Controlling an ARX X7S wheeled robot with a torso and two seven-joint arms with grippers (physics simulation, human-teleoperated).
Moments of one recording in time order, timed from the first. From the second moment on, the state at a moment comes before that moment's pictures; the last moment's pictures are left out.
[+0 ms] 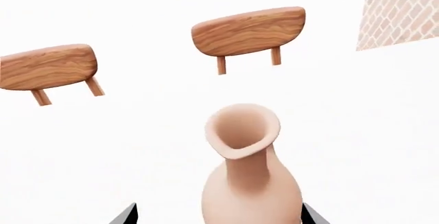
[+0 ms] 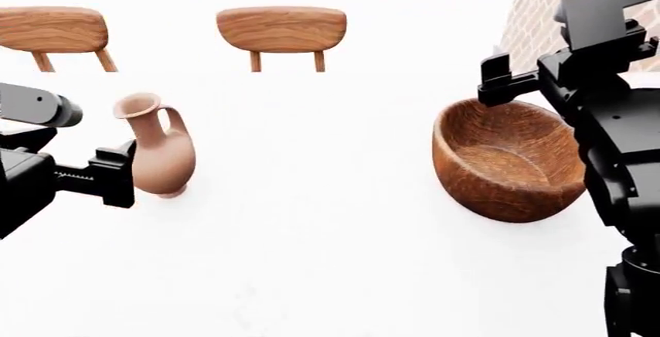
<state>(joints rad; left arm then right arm) -0.75 -0.74 -0.27 0.53 -1.04 -1.54 -0.22 1.05 0.47 -0.20 0.01 0.17 0.96 -0.14</state>
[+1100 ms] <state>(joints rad) -0.93 -0.70 0.25 0.13 -0.82 -1.20 -0.09 1.06 0.47 -0.23 0.05 0.17 0.94 -0.14</state>
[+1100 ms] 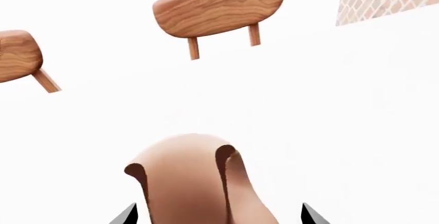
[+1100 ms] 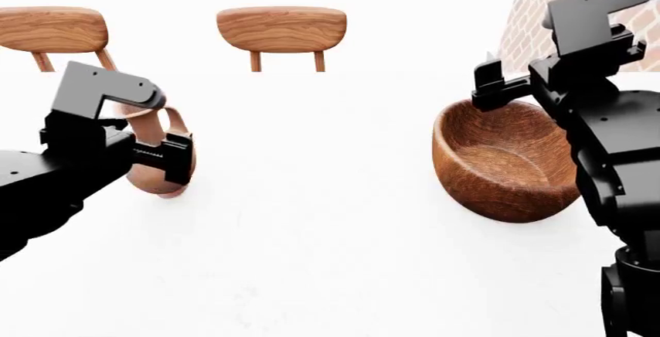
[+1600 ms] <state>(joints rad) -0.95 -0.69 0.23 0.09 -0.81 -1.14 -0.11 1.08 0.55 -0.30 -0.06 0.20 1.04 -0.22</state>
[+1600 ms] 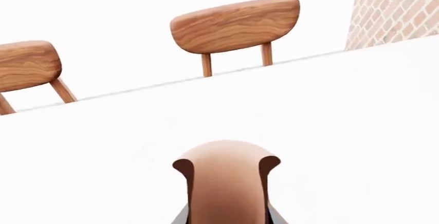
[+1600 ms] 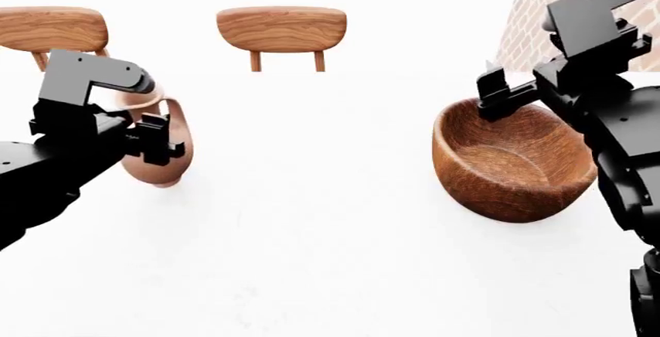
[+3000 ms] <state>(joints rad) -0.95 -0.68 0.22 0.11 -0.80 -1.06 -0.12 1.45 0.80 -0.97 -0.23 0.37 1.40 -0.82</state>
